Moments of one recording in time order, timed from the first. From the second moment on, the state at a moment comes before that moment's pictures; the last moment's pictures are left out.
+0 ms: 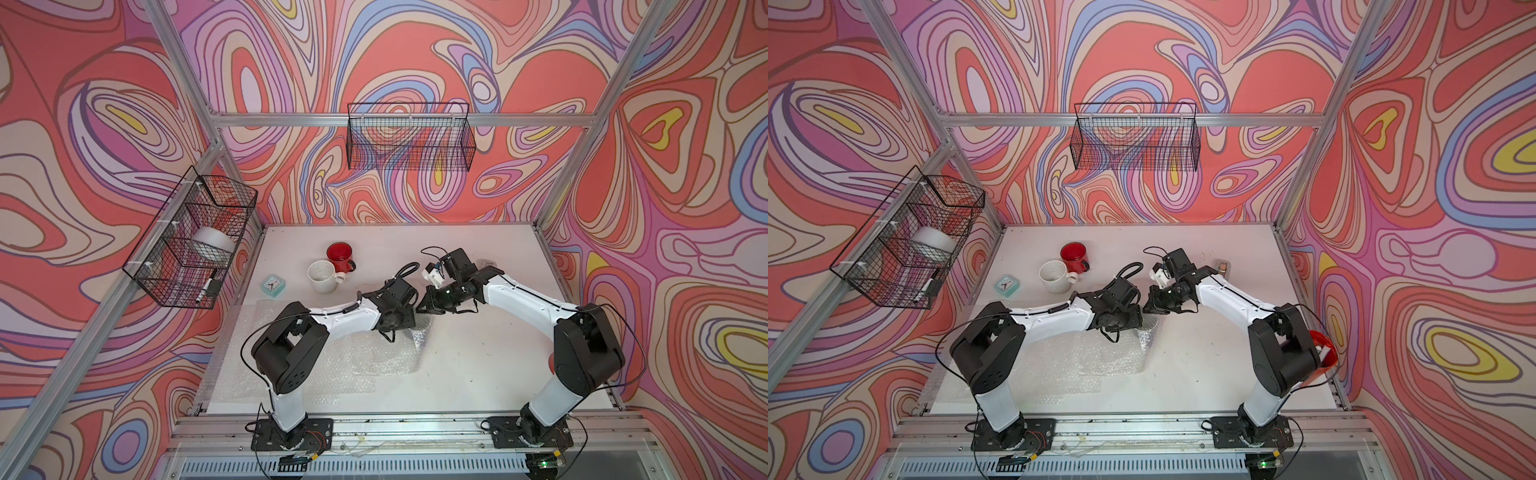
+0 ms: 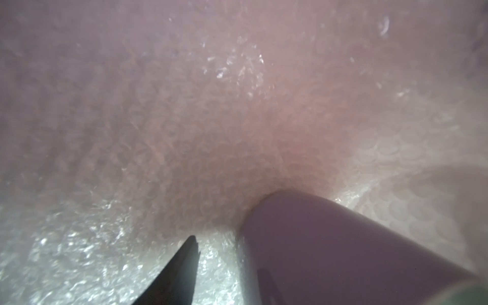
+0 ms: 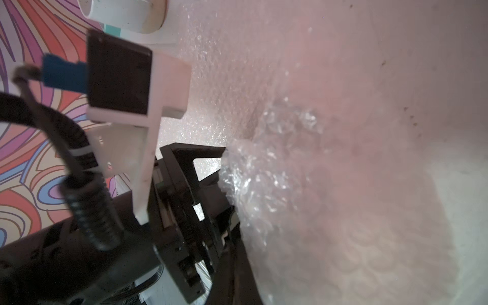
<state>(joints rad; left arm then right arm) -0.77 1.80 1.11 -0.38 -0.02 -0.89 0.50 1.68 1.20 -0.61 -0.59 0.46</state>
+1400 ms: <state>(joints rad) -0.76 1.65 0.98 -0.14 -0.06 -0.89 0.56 1.77 1.15 -0.52 -0.49 0.49</state>
